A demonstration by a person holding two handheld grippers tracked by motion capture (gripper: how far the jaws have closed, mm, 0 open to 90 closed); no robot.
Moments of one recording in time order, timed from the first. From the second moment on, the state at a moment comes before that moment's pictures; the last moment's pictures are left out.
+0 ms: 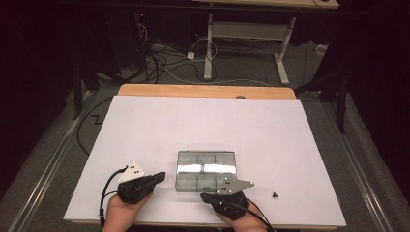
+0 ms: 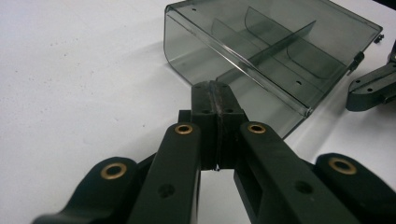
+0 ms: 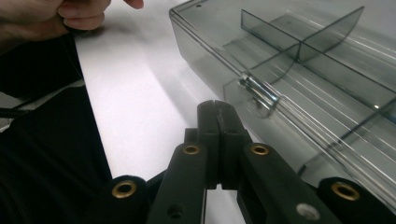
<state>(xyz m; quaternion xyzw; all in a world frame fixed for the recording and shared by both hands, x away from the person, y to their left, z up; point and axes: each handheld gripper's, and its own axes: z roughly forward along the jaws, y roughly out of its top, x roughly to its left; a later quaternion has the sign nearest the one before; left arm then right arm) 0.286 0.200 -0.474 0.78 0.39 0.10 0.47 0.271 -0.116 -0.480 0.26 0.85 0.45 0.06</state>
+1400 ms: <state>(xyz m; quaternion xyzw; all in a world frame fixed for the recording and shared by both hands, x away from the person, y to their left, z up) 0.282 0.188 -0.476 0.81 0.34 0.10 0.47 0.274 -0.125 -0.480 0.28 0.84 0.45 0.07</state>
